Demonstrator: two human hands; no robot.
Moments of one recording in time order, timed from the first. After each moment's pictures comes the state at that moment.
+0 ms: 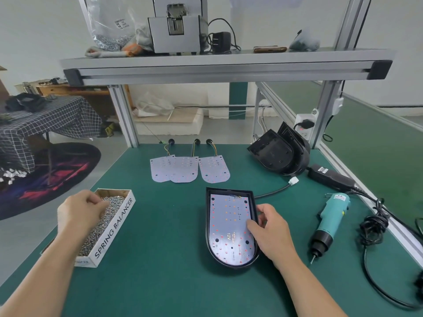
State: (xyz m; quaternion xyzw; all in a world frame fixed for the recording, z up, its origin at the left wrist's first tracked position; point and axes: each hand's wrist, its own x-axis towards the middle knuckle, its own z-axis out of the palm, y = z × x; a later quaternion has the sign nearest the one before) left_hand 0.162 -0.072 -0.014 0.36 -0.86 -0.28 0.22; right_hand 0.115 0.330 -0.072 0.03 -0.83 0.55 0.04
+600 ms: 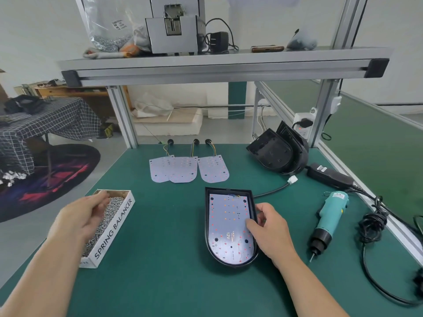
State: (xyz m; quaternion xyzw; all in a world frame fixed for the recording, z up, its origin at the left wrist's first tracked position) left_hand 0.161 -0.062 -0.004 0.34 -0.50 -0.78 0.18; right_hand 0.115 0.329 -0.072 0.02 -0.83 0.55 0.05
